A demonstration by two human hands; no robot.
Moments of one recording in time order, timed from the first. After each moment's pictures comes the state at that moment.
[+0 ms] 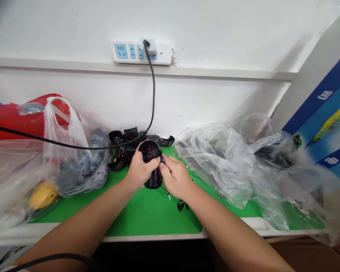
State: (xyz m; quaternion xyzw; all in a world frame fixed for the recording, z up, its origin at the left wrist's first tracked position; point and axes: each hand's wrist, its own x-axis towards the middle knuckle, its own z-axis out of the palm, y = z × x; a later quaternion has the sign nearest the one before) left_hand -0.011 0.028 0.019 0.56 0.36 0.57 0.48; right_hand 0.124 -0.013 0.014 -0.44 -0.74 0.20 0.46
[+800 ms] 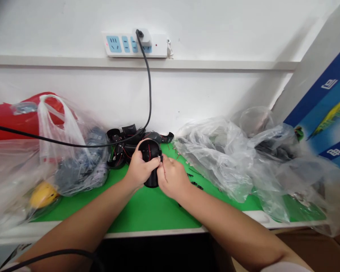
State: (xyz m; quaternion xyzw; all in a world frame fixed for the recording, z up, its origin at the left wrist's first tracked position) left_hand -0.008 0.025 0.018 0.61 0.37 0.55 0.43; right_hand 0.113 -0.018 -0.004 -0.49 -0.75 0.01 0.43
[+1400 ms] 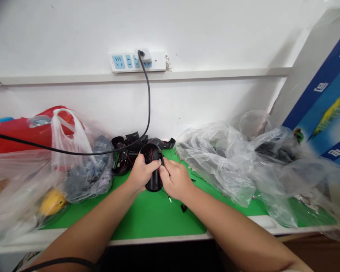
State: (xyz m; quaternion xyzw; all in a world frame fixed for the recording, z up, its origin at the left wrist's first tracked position) left_hand -0.012 0.025 0.024 0.56 0.39 0.53 0.51; right_hand 0.119 -0.011 -0.002 -0.45 -0.74 0.13 0.48
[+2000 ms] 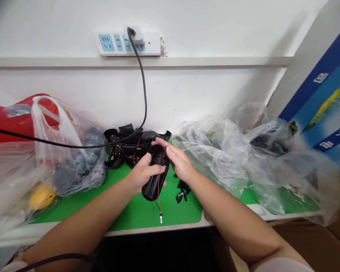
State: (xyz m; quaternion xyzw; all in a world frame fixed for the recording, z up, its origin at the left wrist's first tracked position) left_hand -0.007 -0.001 0.033 0.50 0.35 0.31 0.73; right_hand 0.142 0.001 0.009 -0.26 -0.62 0.45 0.59
